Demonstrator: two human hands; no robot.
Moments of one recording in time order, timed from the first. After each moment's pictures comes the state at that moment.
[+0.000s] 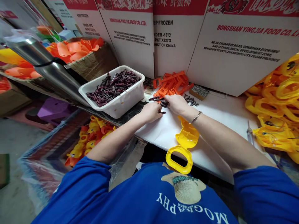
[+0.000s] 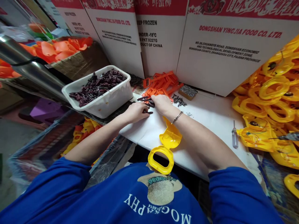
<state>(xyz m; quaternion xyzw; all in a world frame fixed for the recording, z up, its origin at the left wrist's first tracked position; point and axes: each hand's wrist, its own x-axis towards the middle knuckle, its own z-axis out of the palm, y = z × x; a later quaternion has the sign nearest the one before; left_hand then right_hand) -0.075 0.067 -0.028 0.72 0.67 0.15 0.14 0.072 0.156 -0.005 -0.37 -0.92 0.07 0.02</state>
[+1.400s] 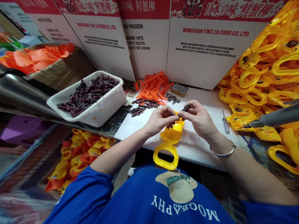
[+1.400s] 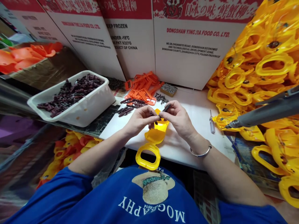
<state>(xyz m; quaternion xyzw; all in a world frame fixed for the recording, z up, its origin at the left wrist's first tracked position) 0.031 0.044 -0.009 0.49 0.36 0.51 0.62 0.214 0.077 0.006 -0.38 -0.56 0.60 0.43</state>
